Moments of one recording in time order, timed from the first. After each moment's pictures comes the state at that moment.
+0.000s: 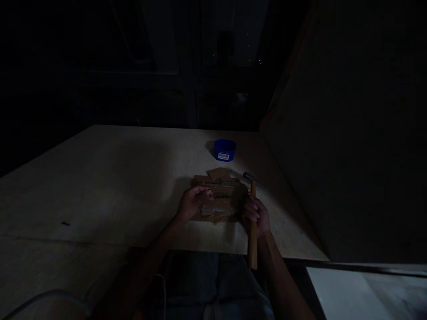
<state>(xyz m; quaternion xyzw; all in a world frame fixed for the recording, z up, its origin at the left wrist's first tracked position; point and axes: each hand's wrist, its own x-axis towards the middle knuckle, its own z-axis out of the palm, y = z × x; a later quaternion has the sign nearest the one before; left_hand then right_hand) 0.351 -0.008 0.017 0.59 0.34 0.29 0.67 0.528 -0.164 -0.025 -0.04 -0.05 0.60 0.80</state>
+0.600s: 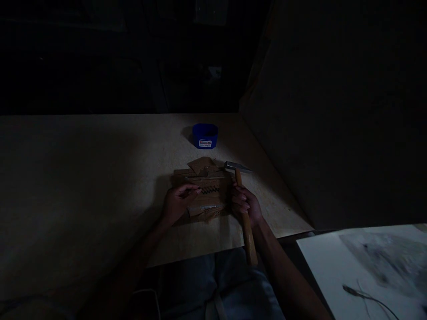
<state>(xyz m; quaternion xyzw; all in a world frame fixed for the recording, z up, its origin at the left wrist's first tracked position) 0.358 0.015 -0.014 0.74 0.30 0.29 0.53 0.523 -0.159 -0.016 -0.17 -0.06 0.59 0.78</state>
